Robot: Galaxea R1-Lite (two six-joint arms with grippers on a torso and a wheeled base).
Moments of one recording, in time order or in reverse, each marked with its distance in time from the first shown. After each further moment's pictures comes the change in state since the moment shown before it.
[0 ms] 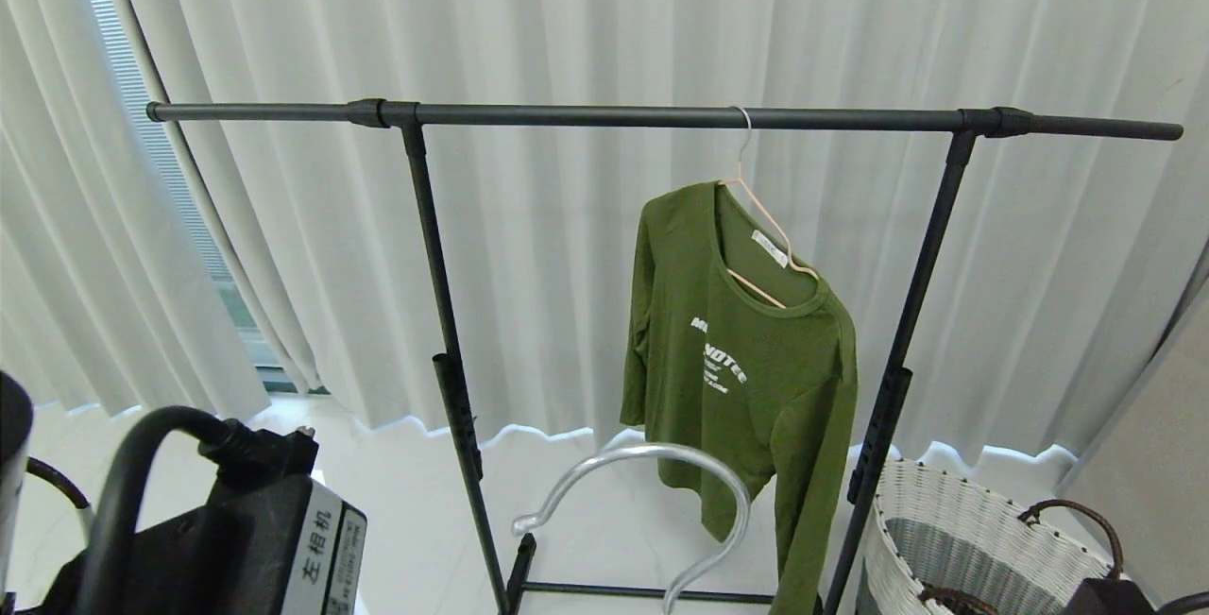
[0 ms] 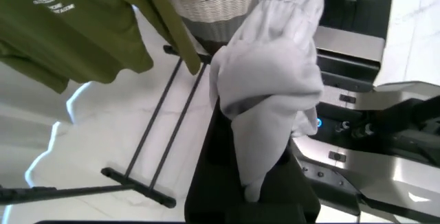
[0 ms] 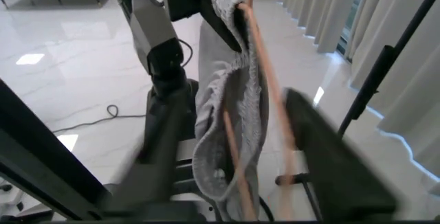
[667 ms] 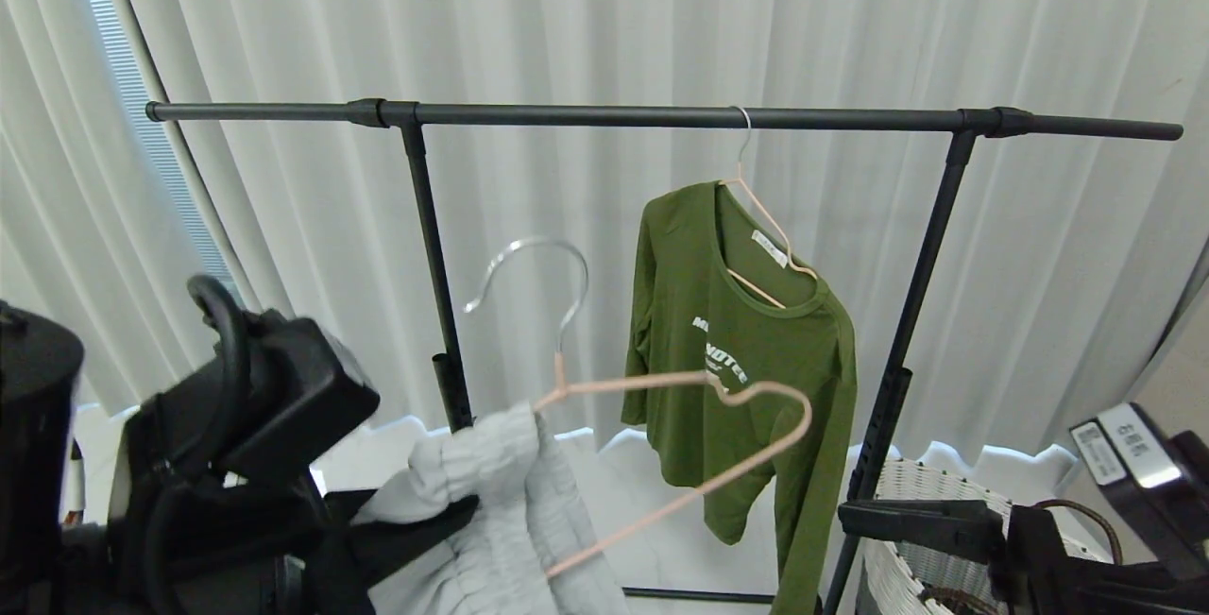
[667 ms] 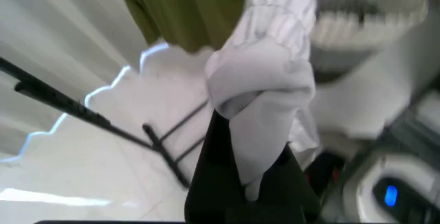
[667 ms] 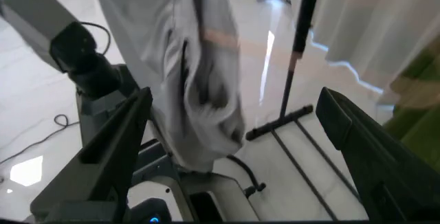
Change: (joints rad) left arm 0.118 0.029 0.017 -0.119 0.327 -0.178; right arm -0.209 0.075 -0.005 0.094 -0.078 0.075
